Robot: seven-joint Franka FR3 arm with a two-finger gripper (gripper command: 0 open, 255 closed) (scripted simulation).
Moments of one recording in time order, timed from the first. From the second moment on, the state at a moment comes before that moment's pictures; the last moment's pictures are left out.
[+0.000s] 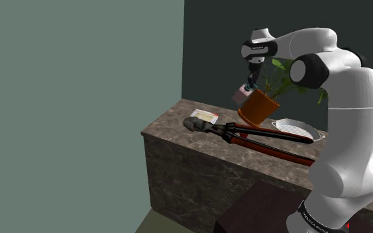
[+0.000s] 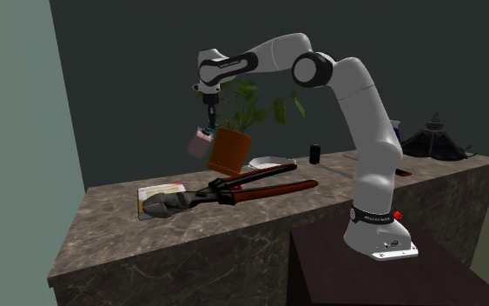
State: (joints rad) arm -0.45 0.47 -0.15 -1.27 -0.12 1.85 -0.72
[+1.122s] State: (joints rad) arm -0.60 0.70 -0.17 -1.03 -0.07 1.86 -0.87
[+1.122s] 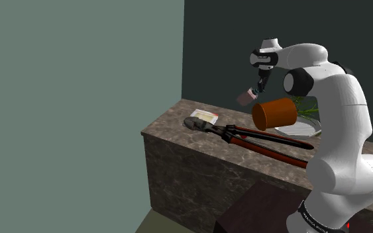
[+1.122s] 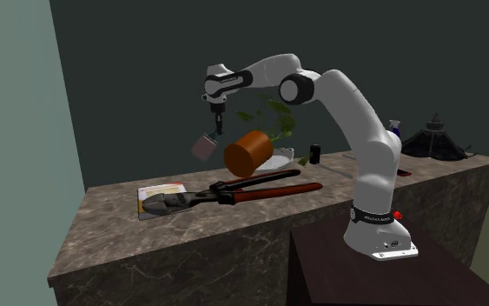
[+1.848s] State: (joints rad) arm -0.59 0.71 -0.17 -1.15 -0.07 1.99 -0.85
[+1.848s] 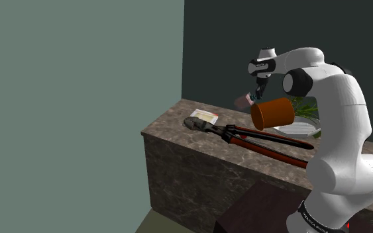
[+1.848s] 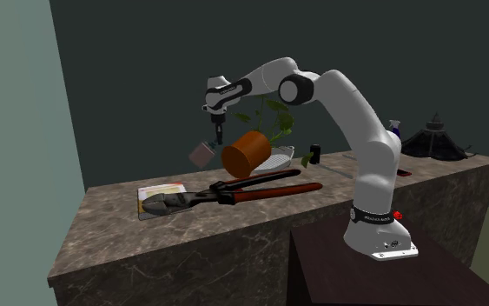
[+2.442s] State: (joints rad) arm -0.59 0.70 -0.17 -1.16 -0.07 1.99 -0.85
